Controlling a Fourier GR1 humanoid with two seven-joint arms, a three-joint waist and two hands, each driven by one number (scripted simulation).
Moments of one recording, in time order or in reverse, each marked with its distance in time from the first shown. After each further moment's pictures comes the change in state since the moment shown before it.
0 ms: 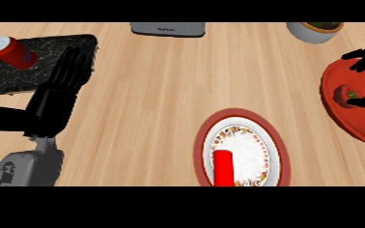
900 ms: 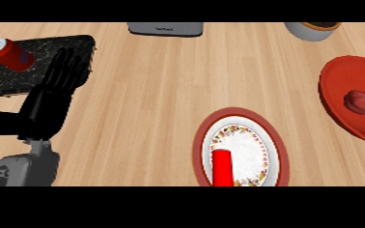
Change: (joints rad) left arm 0.018 0.004 0.016 -0.024 0.004 0.000 -0.003; right arm -0.044 -0.193 -0.365 0.179 -0.356 0.279 -0.030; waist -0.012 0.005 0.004
